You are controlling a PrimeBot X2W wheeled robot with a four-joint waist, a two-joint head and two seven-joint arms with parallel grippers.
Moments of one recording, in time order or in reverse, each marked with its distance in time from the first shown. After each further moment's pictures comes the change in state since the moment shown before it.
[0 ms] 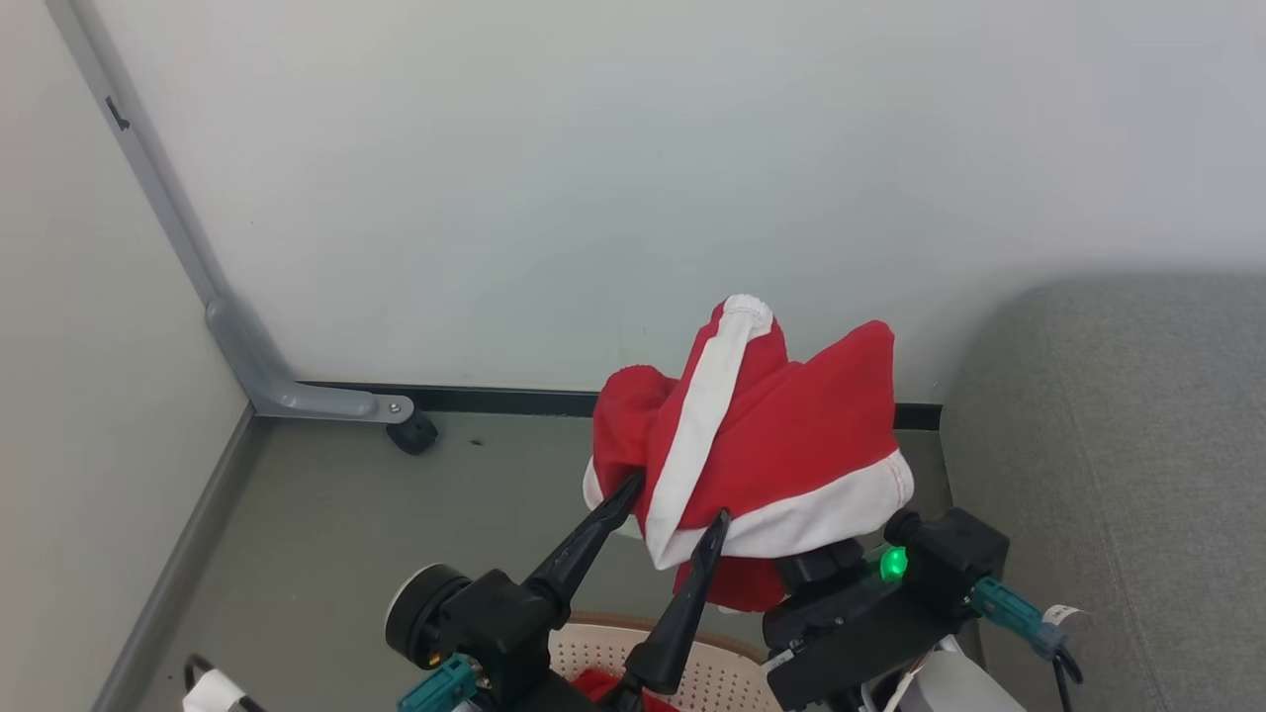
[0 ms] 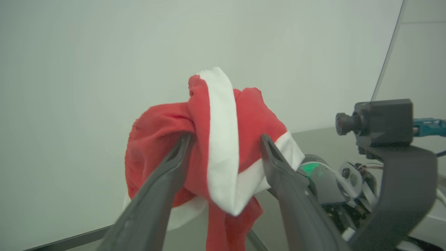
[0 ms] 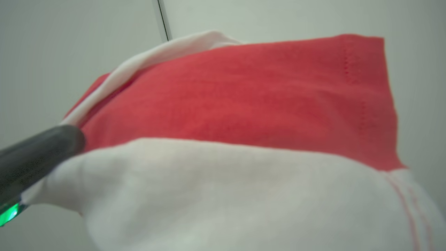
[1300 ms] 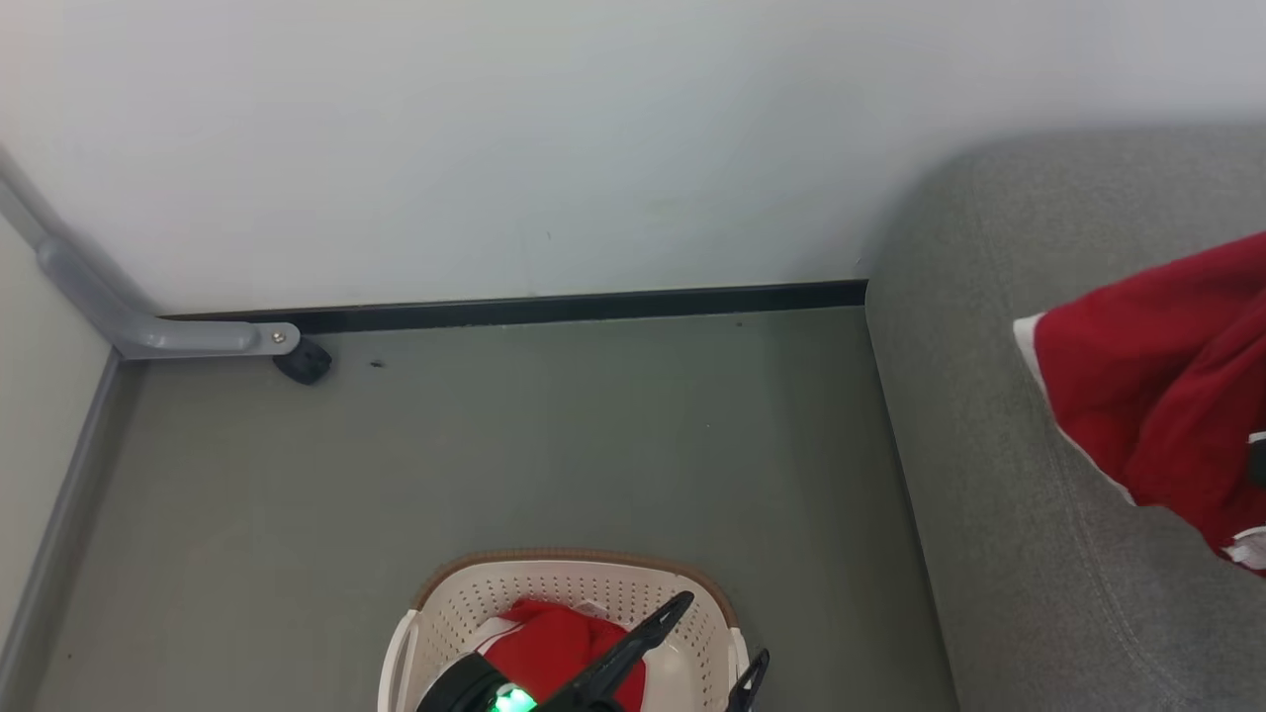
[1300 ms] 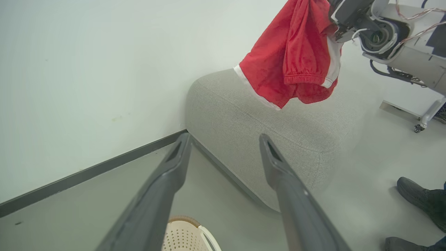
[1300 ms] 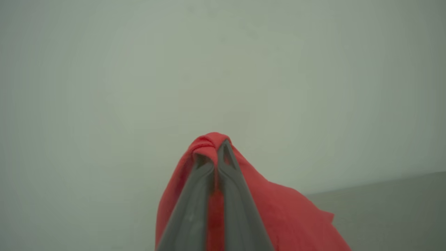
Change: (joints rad) left arm 0.098 0.070 -0.117 -0.030 0.112 -0.002 0.053; right arm -0.036 -0.322 -0.561 -0.069 0.000 -0.162 -0.006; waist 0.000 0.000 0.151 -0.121
